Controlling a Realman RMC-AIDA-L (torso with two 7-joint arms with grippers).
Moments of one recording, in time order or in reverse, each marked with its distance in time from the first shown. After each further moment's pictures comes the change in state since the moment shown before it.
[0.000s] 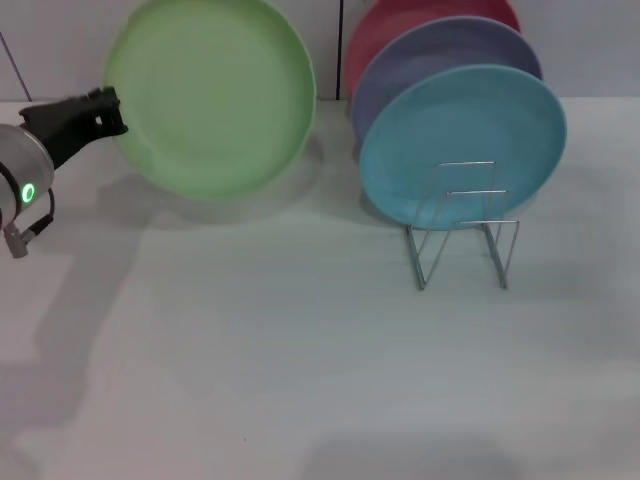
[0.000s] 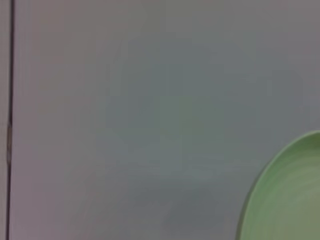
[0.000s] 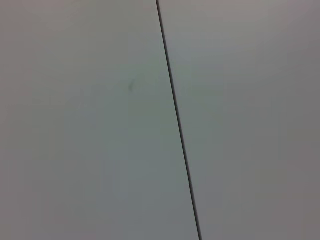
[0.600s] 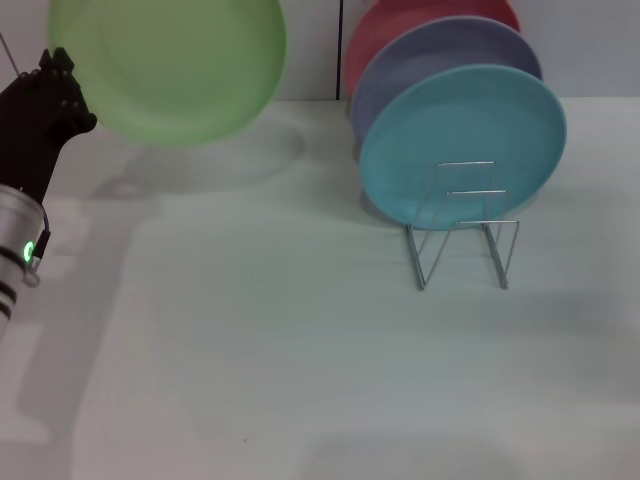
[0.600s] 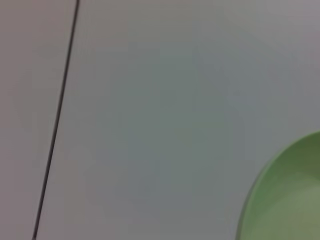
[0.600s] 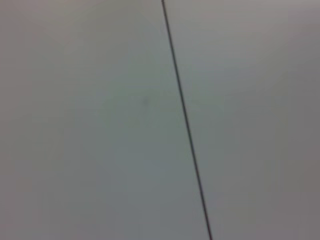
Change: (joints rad) left arm -0.092 -0.004 0.307 0.674 0.022 1.201 -0.227; right arm -0.060 0.039 -0.031 0.006 -0.004 -0.127 -0.007
